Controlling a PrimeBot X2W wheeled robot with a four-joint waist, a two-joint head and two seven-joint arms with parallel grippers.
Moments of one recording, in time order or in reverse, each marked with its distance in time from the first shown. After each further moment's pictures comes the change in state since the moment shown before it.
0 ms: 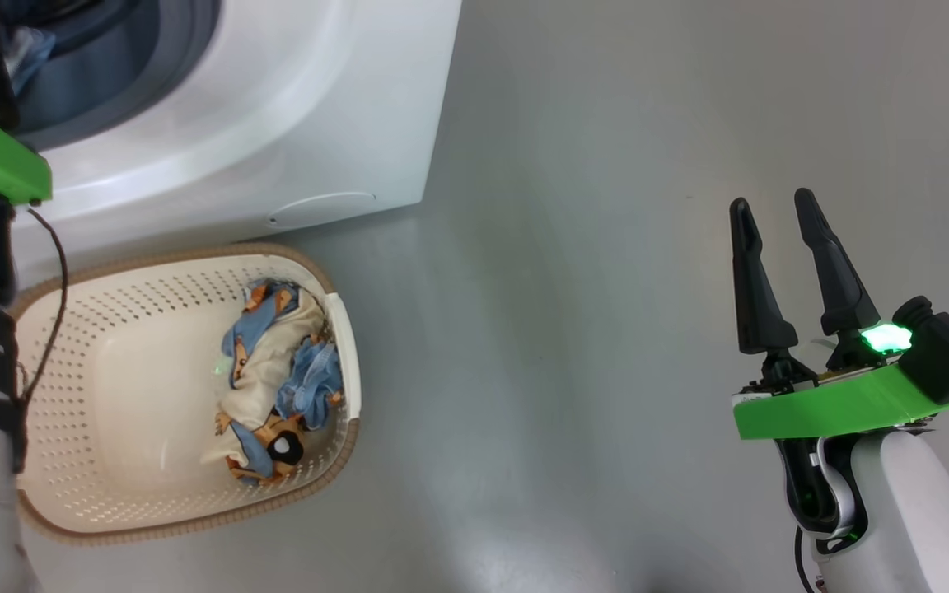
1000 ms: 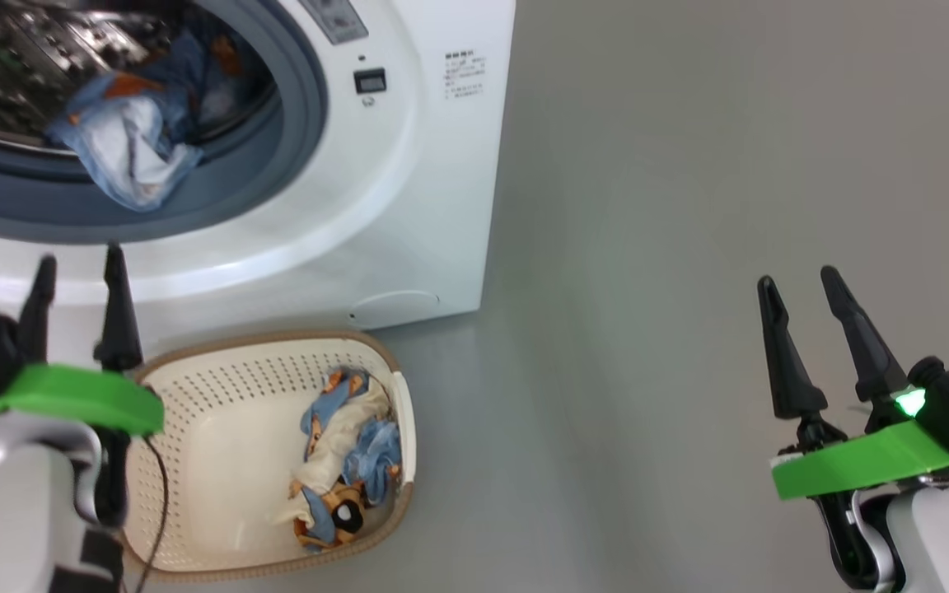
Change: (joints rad) left arm 0.498 -0.071 0.004 -0.304 -0.067 0.000 0.000; right arm 0.108 -0.092 -0.006 0.036 -0.001 0.000 0.000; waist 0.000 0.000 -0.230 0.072
